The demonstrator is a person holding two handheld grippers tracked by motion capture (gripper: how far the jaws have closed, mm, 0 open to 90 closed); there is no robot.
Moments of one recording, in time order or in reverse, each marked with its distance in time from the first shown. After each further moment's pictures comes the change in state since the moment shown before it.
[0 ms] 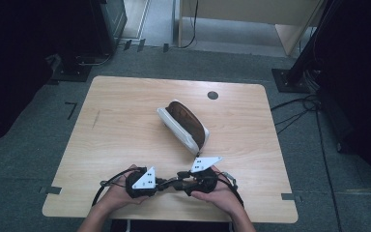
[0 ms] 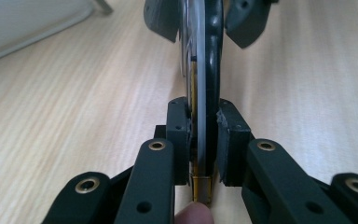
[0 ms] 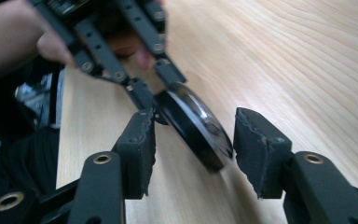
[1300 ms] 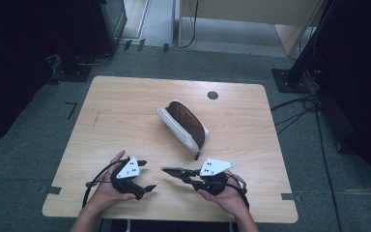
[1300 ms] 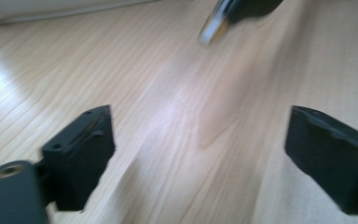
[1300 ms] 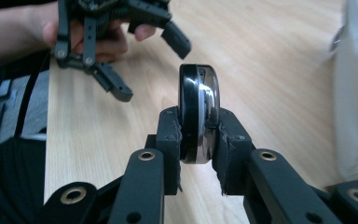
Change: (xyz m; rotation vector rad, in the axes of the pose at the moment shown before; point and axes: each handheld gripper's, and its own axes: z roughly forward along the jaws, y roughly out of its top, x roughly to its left) left arm 0.017 -0.023 -0.034 -0.030 0.173 -0.257; right arm 0.017 0.009 -0.036 -0.094 -0.147 -0.115
